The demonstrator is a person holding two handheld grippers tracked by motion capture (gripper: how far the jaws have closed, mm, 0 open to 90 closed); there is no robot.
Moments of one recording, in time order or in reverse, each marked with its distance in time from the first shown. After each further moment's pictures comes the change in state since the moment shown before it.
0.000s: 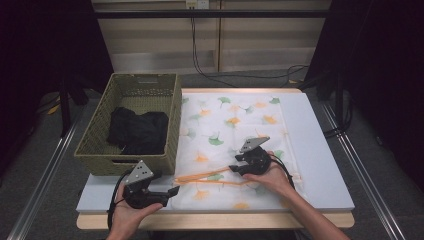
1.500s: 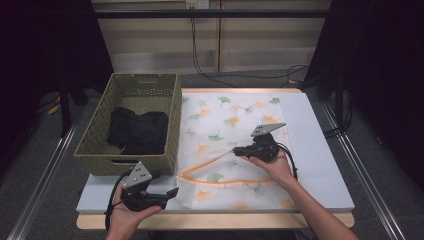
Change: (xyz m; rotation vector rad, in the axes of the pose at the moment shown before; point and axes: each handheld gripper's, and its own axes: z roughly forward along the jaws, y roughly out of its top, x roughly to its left) left arm -0.004 0.000 -0.009 -0.024 0.004 0.025; right arm -0.026 0.018 -0.029 -0.169 0.129 0.140
